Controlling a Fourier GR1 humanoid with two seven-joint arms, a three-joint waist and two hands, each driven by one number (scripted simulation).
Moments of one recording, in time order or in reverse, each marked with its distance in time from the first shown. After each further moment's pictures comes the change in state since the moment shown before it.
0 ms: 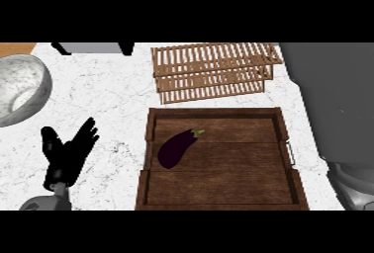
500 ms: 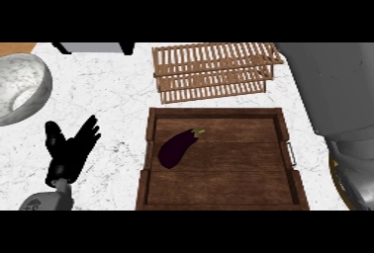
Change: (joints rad) left arm -0.022 -0.006 -0.002 -0.006 -0.013 0.004 0.048; right arm -0.042 -0.031 -0.010 0.287 0.041 -0.032 -0.232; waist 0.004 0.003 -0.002
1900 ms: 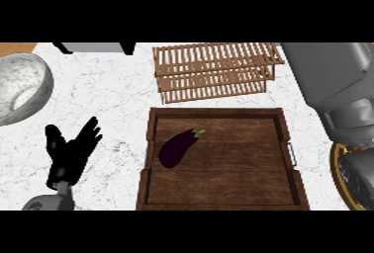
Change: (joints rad) left arm 0.016 -0.023 0.013 -0.010 -0.019 -0.016 -0.019; right arm -0.139 -0.001 -0.133 0.471 0.045 -0.247 -0.310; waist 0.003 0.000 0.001
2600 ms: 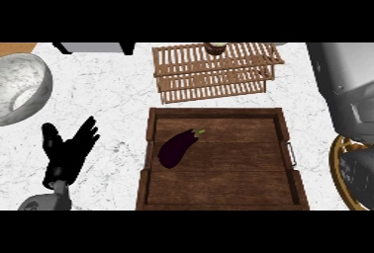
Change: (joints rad) left arm -0.004 0.010 0.015 0.000 0.005 -0.012 0.020; right arm -0.015 -0.004 -0.253 -0.027 -0.237 -0.146 -0.016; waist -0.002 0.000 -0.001
